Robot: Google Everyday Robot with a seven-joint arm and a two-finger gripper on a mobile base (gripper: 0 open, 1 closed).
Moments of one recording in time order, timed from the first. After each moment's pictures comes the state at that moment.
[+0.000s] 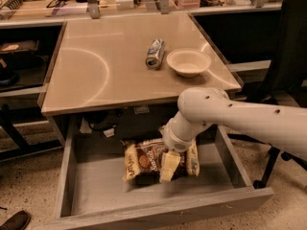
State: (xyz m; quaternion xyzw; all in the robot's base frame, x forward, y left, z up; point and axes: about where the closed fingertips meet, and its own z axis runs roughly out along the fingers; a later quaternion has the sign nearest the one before) arm 0.504 -0.034 0.628 -0.69 0.70 0.13 0.15
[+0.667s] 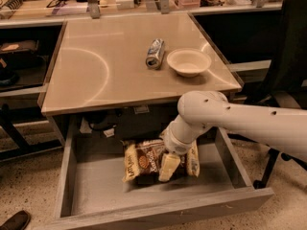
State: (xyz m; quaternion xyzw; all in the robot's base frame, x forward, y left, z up) arm 0.501 -0.037 0.613 -0.68 0.70 0.13 0.14
